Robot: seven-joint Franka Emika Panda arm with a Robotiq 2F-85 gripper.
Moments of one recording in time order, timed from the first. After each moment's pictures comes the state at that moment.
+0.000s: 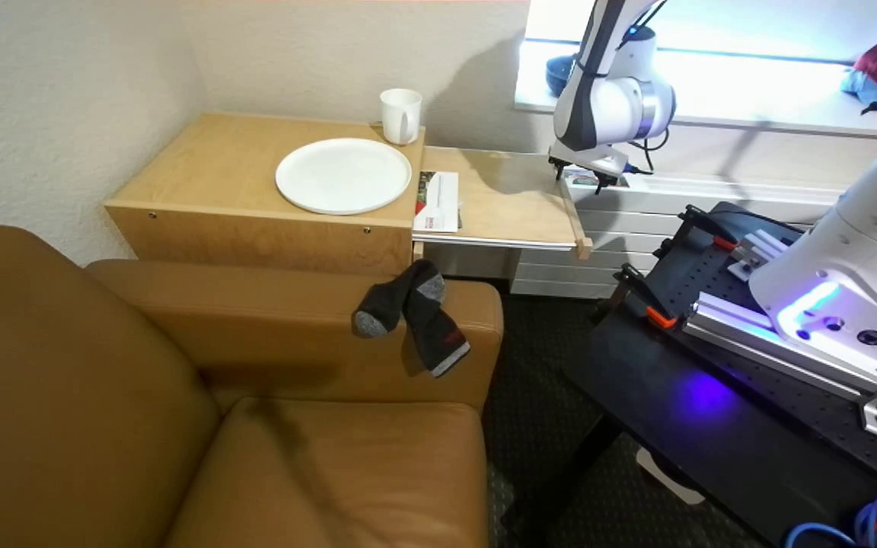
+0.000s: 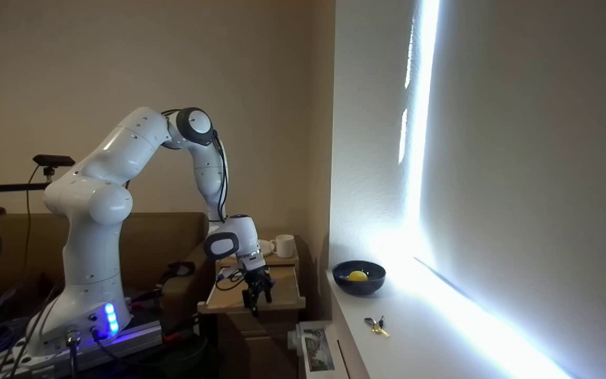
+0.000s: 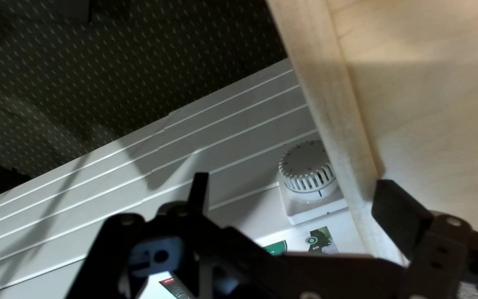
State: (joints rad) arm 0.17 0.70 -0.25 -2.47 0.59 3.30 0.64
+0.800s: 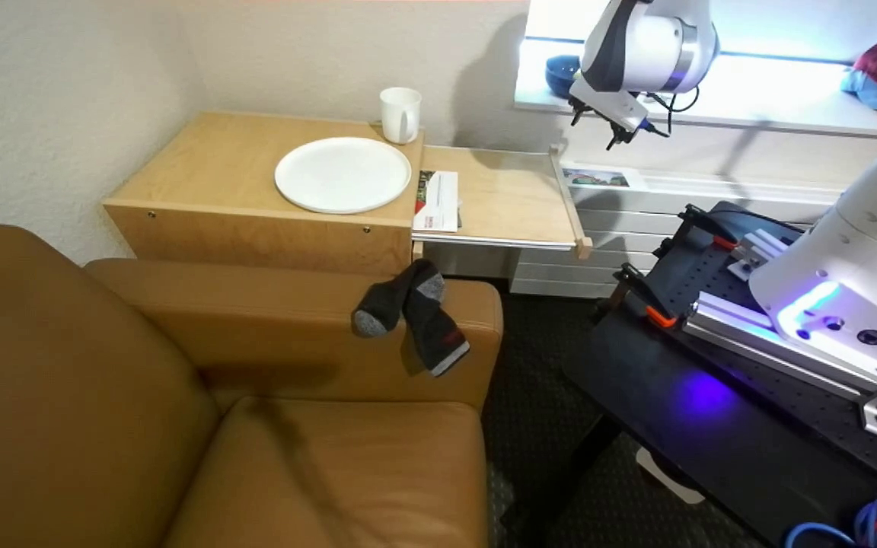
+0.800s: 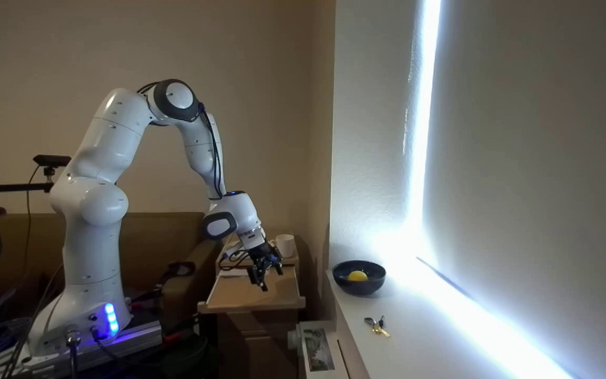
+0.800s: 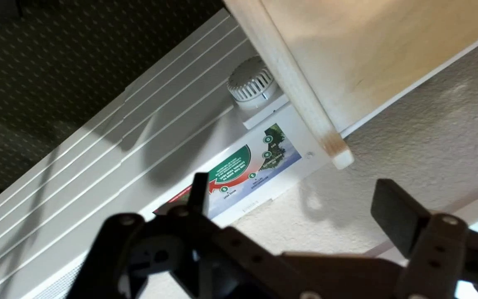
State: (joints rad) arm 0.05 0.42 -0.21 -2.61 0.62 3.40 0.68
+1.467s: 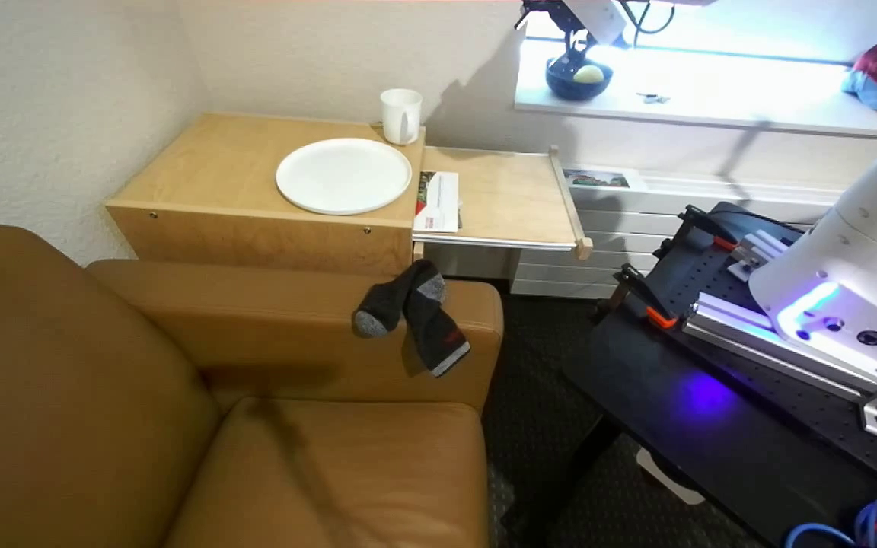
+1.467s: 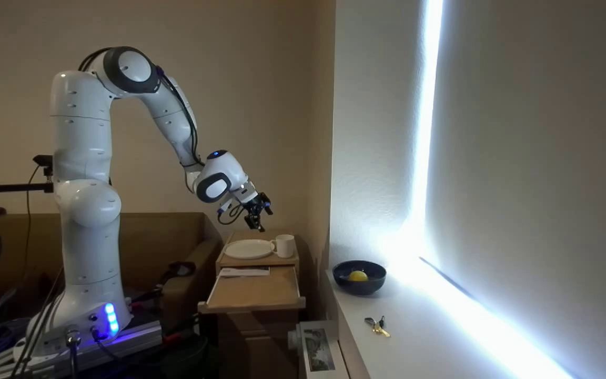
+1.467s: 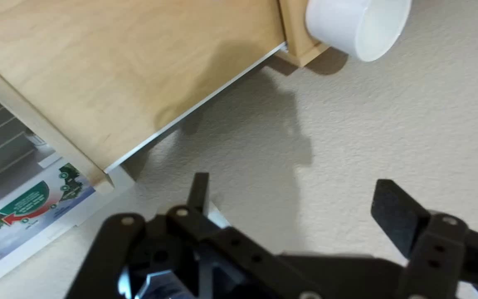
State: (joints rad) arm -0.10 0.02 0.09 -2.67 0.29 3.37 0.93
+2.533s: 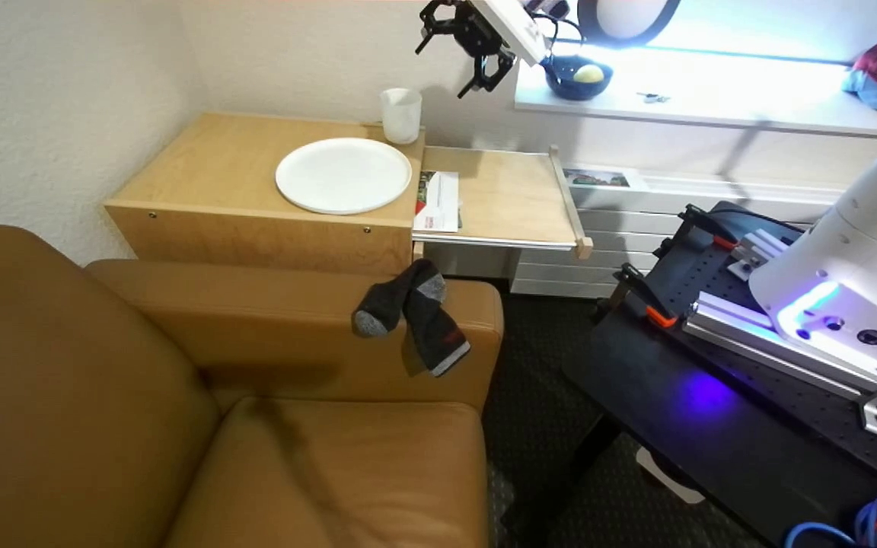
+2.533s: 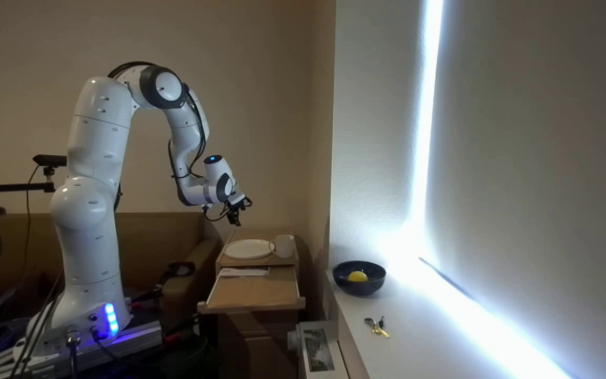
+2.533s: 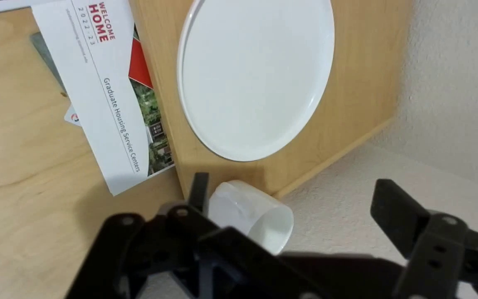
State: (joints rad) arm -0.38 0.24 0.51 -2.48 -0.49 3.37 1.59
